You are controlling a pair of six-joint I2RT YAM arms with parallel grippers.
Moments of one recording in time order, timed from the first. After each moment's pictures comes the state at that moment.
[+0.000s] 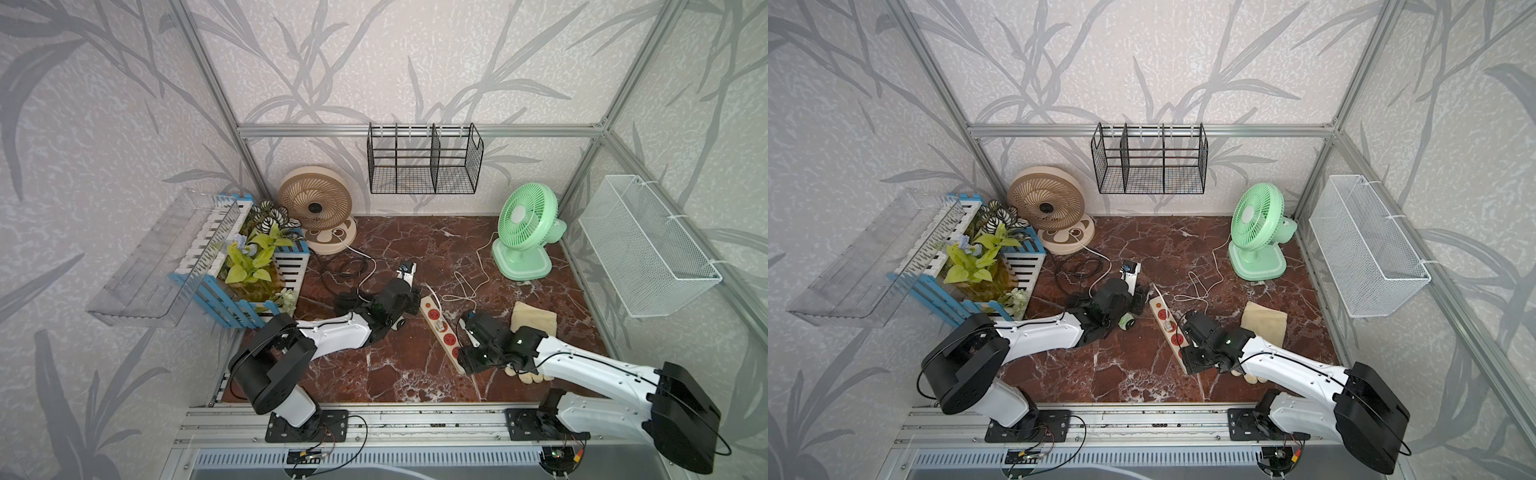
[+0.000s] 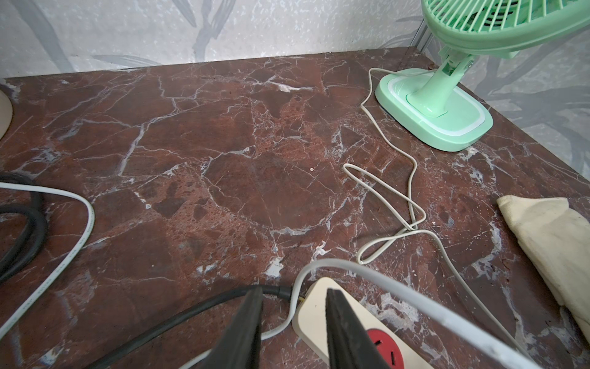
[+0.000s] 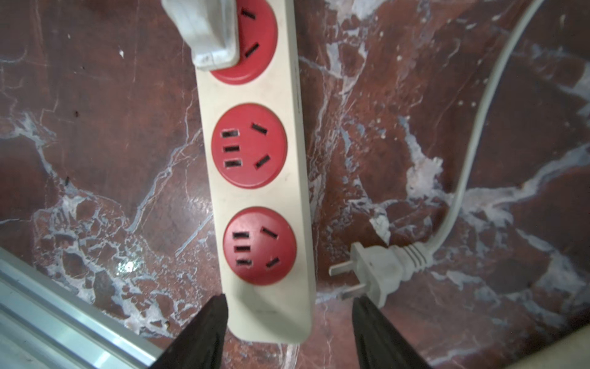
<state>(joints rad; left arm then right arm) -0.76 1.57 0.73 0.35 -0.22 -0.28 0.84 1.13 0.57 -0.62 -0.03 0.53</state>
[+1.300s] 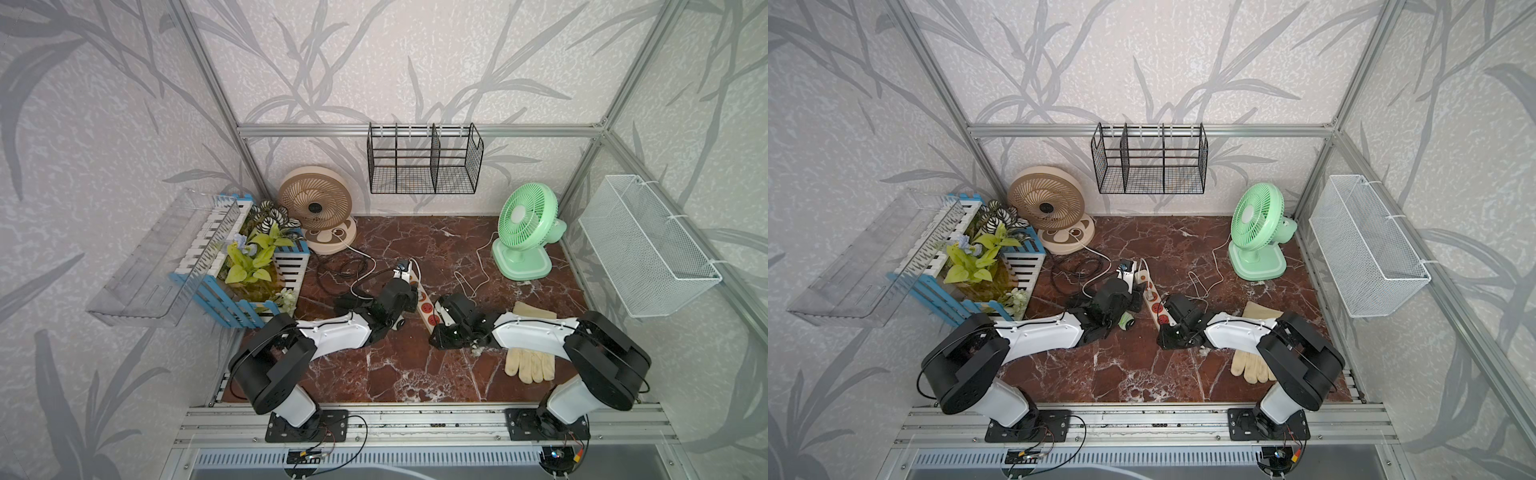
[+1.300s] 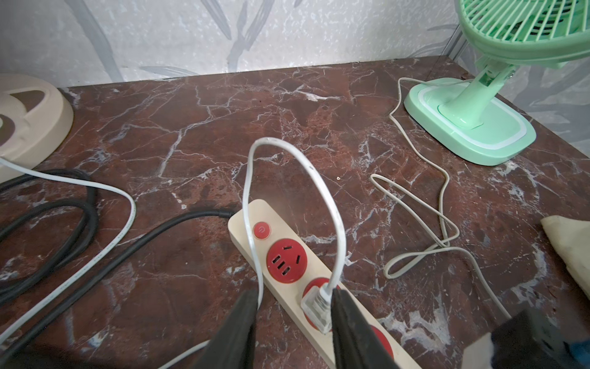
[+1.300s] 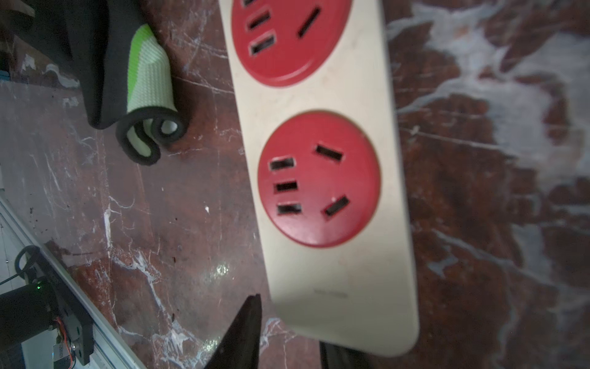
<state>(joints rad) -0.75 1.57 0.73 0.35 -0.34 -0.29 0.78 1.57 0.71 -0.18 -0.26 0.68</state>
